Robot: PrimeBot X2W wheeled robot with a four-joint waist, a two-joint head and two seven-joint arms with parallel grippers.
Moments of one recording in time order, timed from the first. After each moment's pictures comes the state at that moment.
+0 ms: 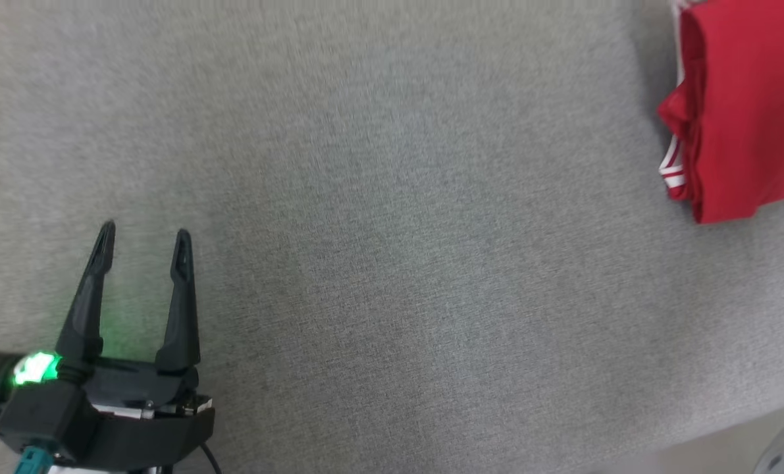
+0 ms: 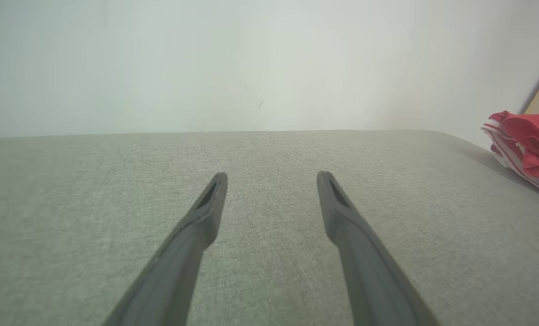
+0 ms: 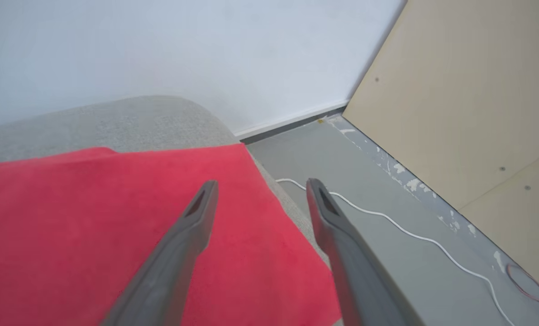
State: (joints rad) left arm -0.17 0.16 -0.04 -0.18 -0.16 -0.13 -0.26; right arm -0.88 -0.27 -0.61 0.42 -0.18 0.13 0.31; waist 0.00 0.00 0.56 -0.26
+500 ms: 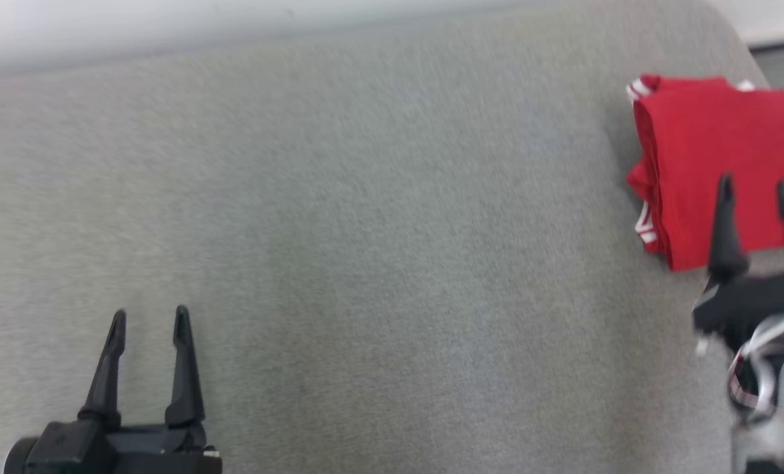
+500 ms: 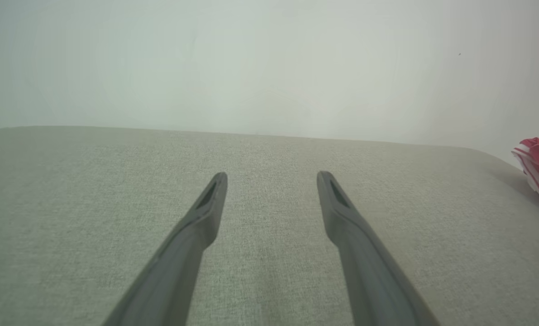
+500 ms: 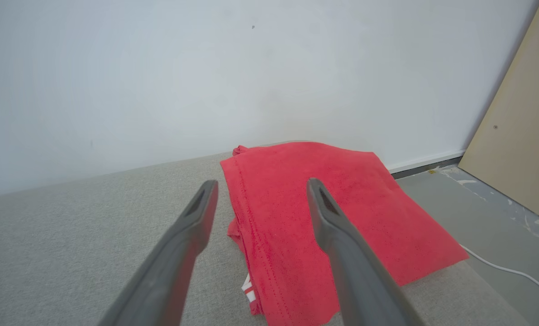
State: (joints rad) left arm -0.05 0.06 0.04 -0.01 -0.19 -0.10 -0.26; right arm -0.35 -0.14 -0.31 0.08 0.11 0.13 0.07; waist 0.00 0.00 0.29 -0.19
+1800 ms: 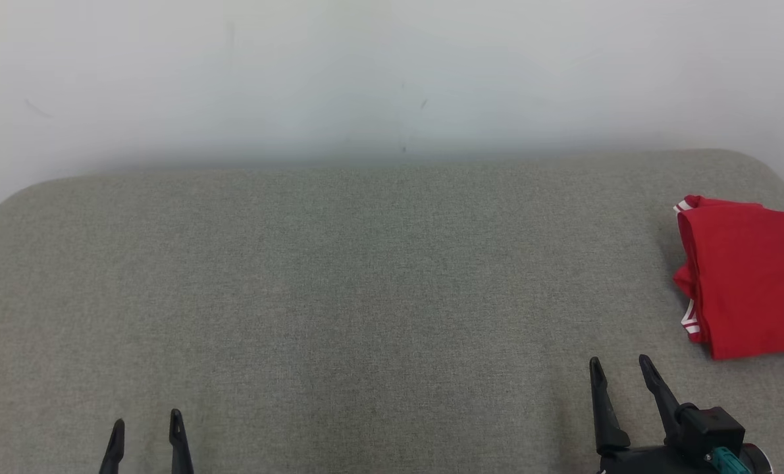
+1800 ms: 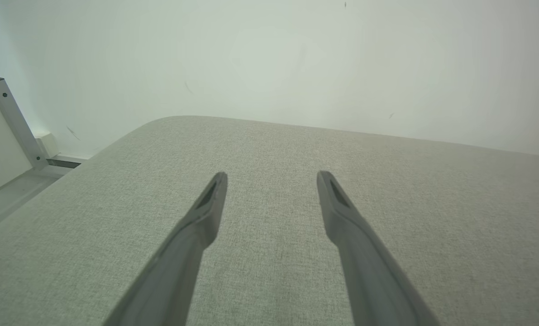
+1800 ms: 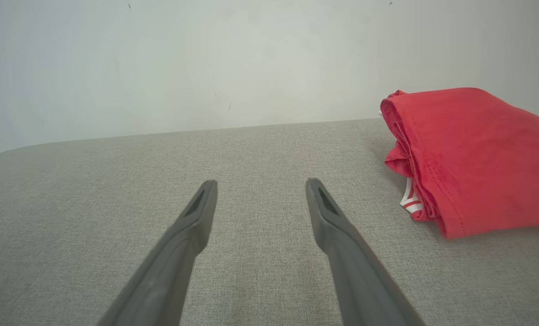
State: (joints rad) left arm 0.12 0.05 0.07 0.11 -0.18 -0.03 -0.26; right arm 0.01 -0.05 -0.09 0.20 0.07 0.13 -0.19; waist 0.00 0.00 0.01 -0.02
